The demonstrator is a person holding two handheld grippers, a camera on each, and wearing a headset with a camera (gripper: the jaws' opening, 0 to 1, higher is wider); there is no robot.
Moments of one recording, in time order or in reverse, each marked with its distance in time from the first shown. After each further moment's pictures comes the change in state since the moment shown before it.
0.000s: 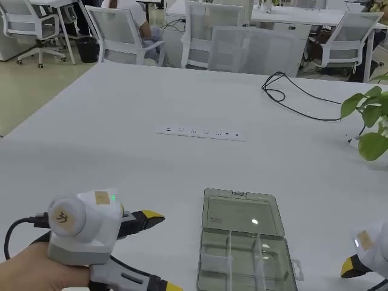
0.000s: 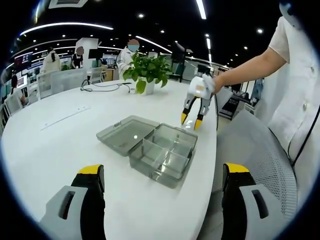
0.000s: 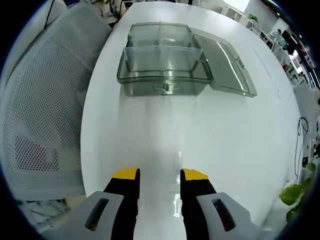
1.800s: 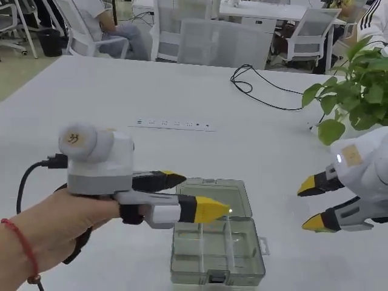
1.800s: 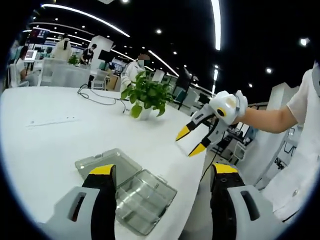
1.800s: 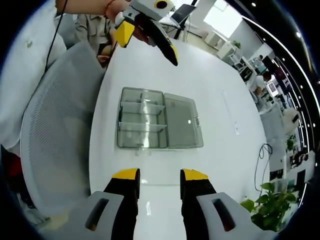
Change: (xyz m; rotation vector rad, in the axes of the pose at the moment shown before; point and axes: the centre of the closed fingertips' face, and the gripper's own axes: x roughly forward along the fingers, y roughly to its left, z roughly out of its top) left arm 0.039 -0.025 0.110 -0.342 -0.180 -0.091; right arm -0.109 -0.017 0.094 -0.078 -0.159 -0.259
